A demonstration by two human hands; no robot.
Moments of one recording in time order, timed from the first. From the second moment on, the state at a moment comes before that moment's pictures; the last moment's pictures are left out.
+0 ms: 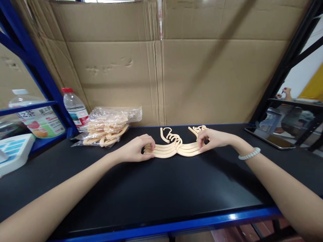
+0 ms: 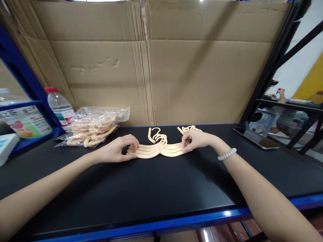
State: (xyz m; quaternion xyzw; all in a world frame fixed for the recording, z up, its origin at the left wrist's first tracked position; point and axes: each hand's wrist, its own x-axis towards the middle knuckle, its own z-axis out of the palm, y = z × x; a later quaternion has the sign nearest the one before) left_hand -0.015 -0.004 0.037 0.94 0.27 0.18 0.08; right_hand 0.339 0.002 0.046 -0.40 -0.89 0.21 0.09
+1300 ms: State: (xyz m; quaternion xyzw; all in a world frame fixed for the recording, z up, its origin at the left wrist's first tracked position) left_hand 0.008 -0.017 0.010 0.91 0.31 0.26 0.08; right_hand 0.300 -0.013 0.030 -0.47 -0.84 0.08 0.25
